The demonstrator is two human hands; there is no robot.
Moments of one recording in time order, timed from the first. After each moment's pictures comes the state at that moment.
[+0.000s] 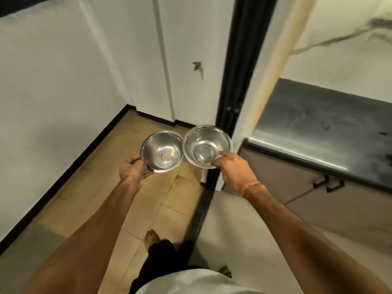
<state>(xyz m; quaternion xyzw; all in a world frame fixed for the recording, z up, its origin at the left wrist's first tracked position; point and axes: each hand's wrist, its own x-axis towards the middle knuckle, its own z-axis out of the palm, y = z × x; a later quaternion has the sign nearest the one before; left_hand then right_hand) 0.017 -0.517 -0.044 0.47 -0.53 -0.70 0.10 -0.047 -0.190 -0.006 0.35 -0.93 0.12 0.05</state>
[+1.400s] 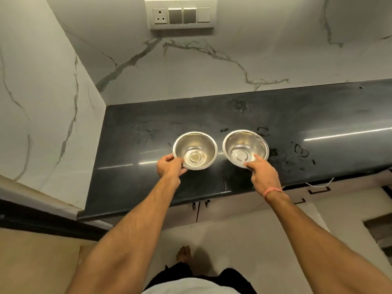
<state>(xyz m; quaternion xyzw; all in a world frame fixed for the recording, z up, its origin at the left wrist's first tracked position) -0.332 0.161 -0.057 0.34 -0.63 -0.69 -0.11 -0.199 0.435 -0.038 -0.17 -0.96 0.20 0.02</state>
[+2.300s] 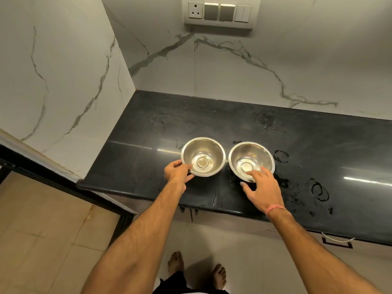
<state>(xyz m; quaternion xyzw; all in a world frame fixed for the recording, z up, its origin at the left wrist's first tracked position) -0.323 0.229 -0.081 0.44 -0.56 -0.70 -0.06 -0.261 0.518 -0.065 0.00 -0.98 0.18 0.00</state>
